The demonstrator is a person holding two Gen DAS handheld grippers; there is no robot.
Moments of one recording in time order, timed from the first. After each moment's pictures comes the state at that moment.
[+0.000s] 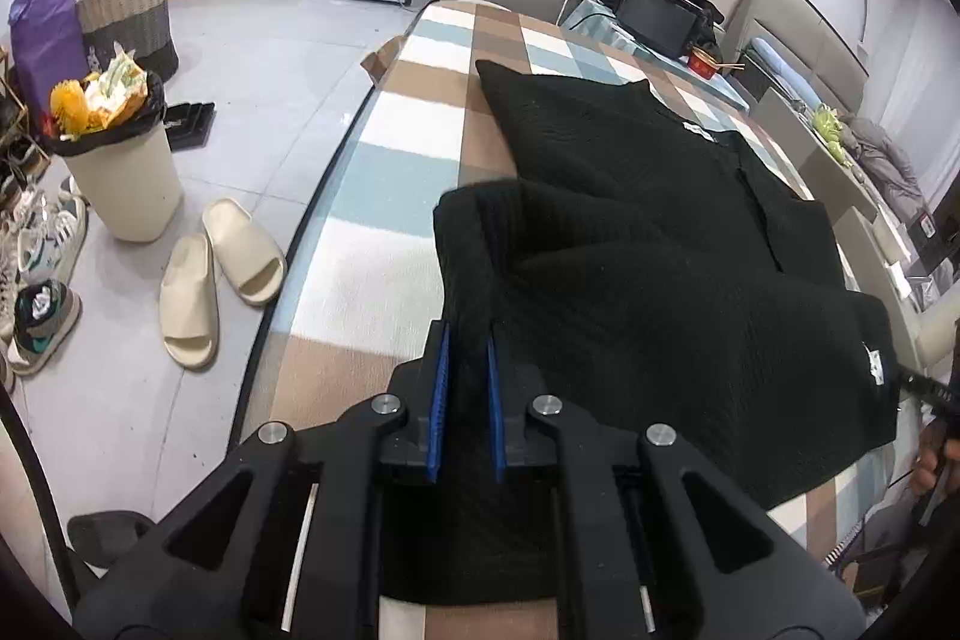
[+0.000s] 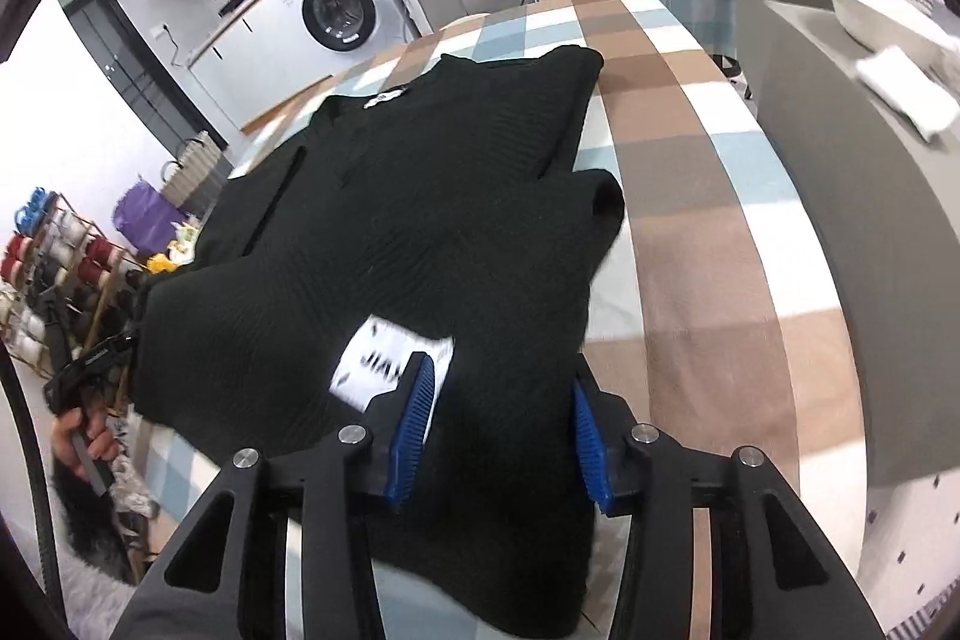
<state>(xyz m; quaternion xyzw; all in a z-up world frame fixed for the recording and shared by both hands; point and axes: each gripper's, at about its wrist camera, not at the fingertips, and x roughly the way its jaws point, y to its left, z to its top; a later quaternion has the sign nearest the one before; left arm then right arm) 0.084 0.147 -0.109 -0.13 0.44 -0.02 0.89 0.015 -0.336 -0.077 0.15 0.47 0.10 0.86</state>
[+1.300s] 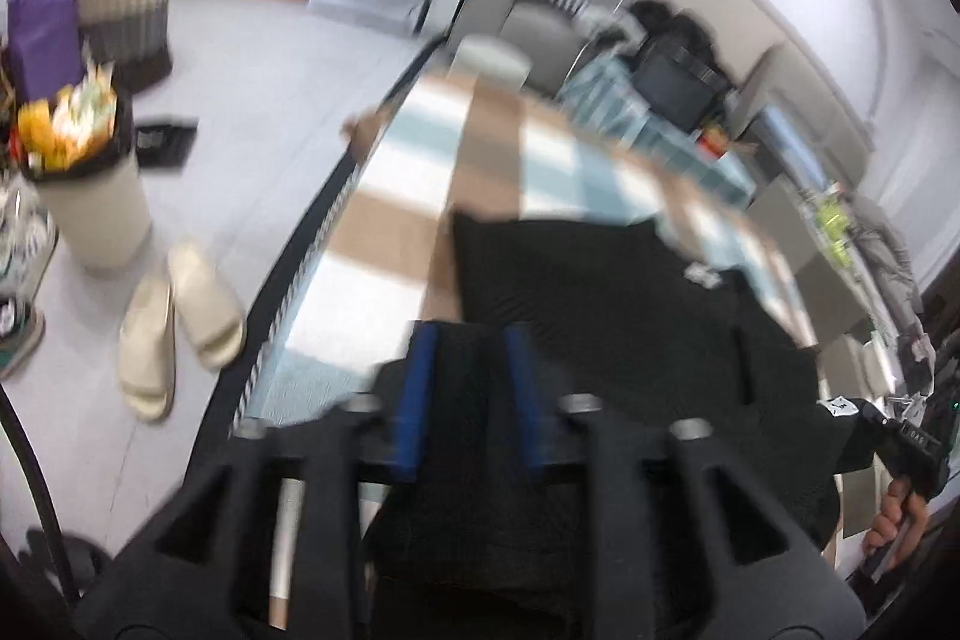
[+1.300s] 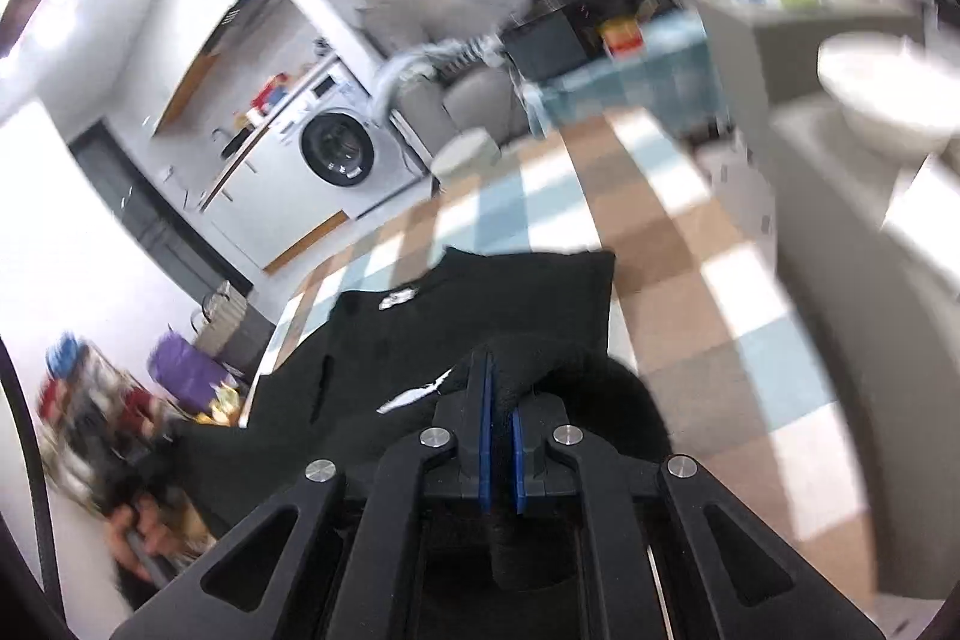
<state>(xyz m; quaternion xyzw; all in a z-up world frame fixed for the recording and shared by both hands) 0.220 0.154 -0.060 -0.20 0.41 0.00 0.89 0.130 -0.369 -0.044 0.29 0.40 0.08 0.87</state>
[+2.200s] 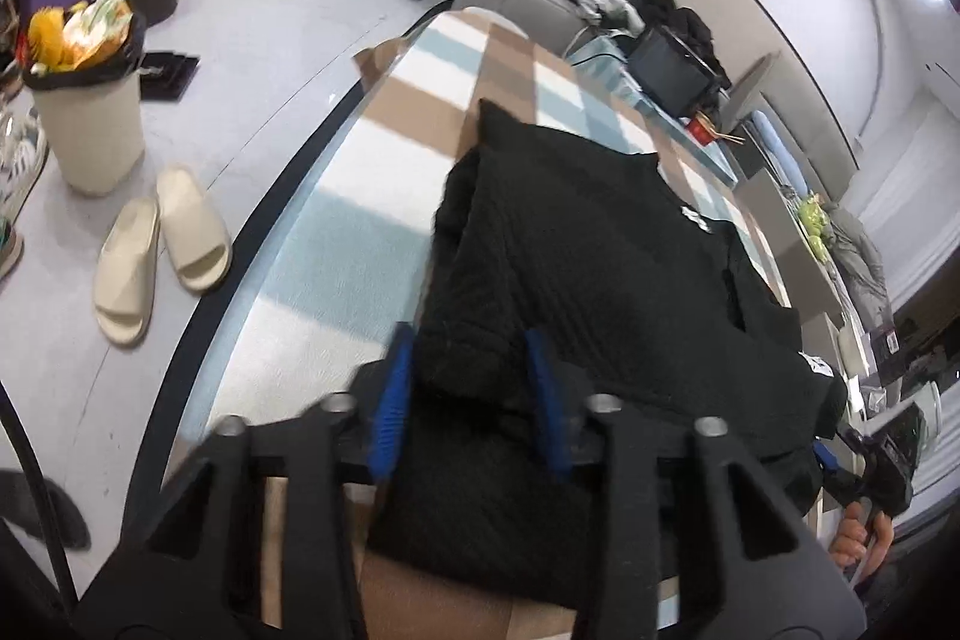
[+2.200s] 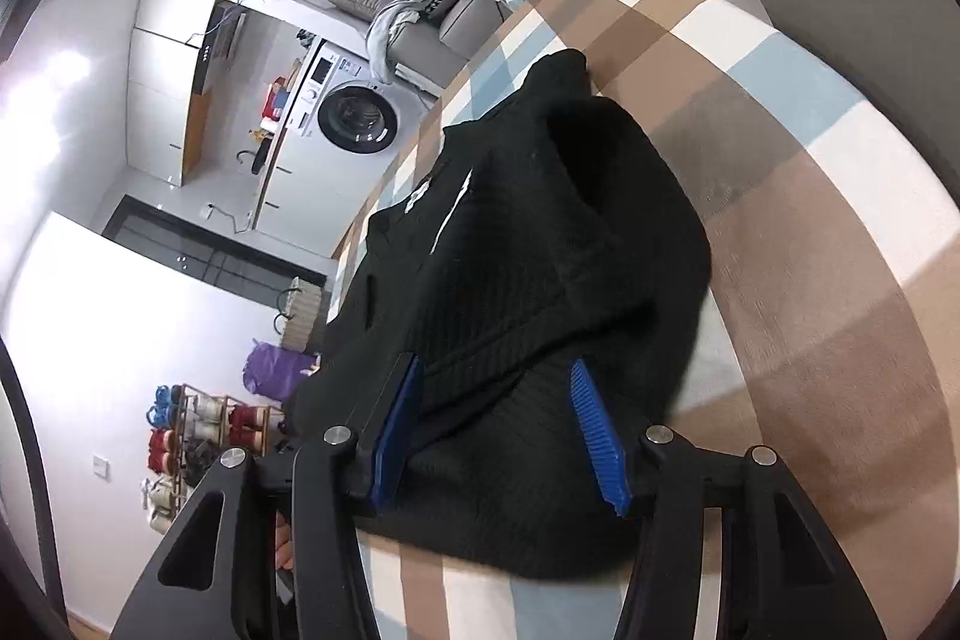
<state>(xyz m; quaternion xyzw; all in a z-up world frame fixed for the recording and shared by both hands) 0.146 0.152 -0.105 -0.24 0.42 -0.03 0.88 0.072 -0.360 -0.097 0.41 0.42 0.12 0.80</state>
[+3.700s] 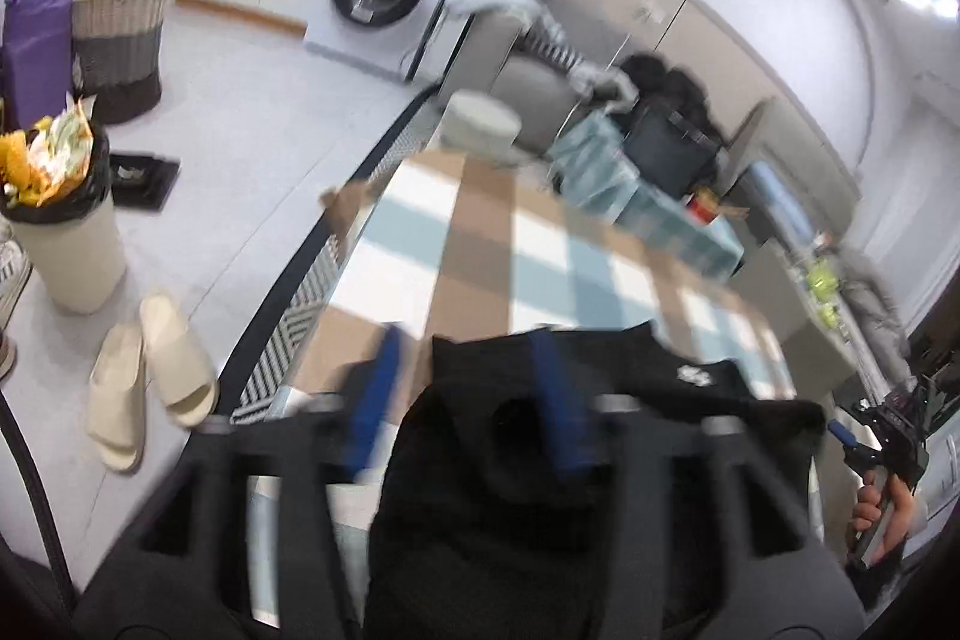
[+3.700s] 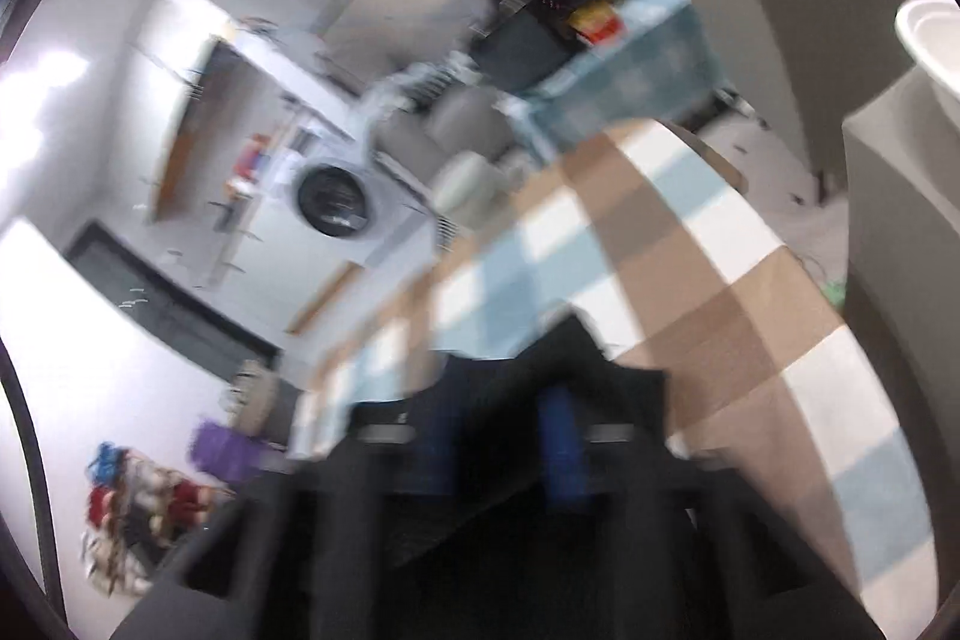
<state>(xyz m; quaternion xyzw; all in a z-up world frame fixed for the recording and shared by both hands) 0.270 0.173 -0.041 -0.22 0.35 -0.01 0.91 0.234 -0.390 -0.041 0.36 0.36 0.02 0.86</state>
